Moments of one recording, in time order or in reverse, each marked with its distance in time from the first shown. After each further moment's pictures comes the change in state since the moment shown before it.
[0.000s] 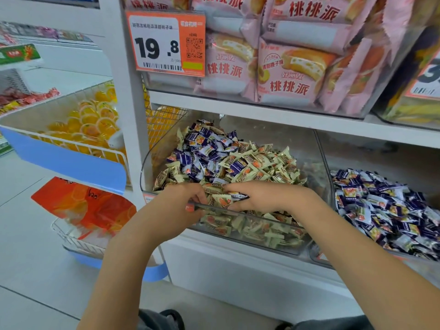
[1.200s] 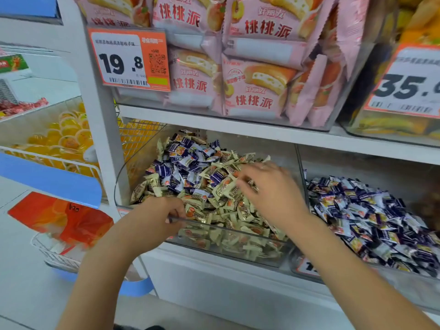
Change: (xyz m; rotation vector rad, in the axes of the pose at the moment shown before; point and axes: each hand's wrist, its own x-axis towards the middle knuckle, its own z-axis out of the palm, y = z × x) left_hand 0.014 0.003 0.007 0.078 -0.038 -0.017; right_hand -0.049 0.017 -0.001 -0.239 0.893 0.029
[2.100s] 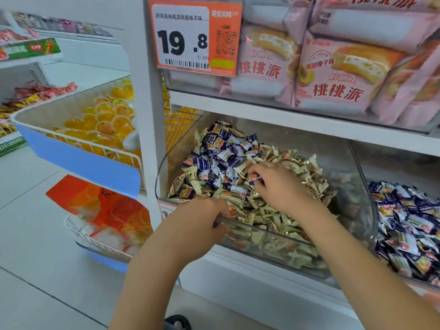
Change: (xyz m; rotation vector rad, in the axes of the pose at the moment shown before) left_hand -0.008 -0.002 0.001 0.009 -0.016 0.005; right_hand 0.056 -0.021 0.062 0.020 -0.304 0.066
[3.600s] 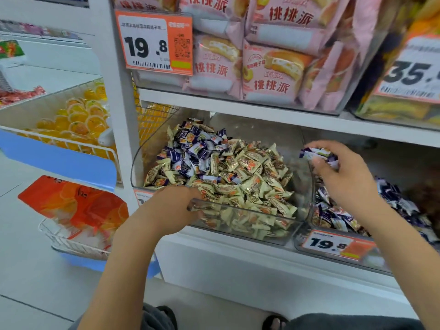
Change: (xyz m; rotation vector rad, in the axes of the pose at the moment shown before) left_hand 0.002 0.010 0.002 0.177 -0.072 0.012; right_hand -0.128 0.059 -0.083 0.503 0.460 0.292
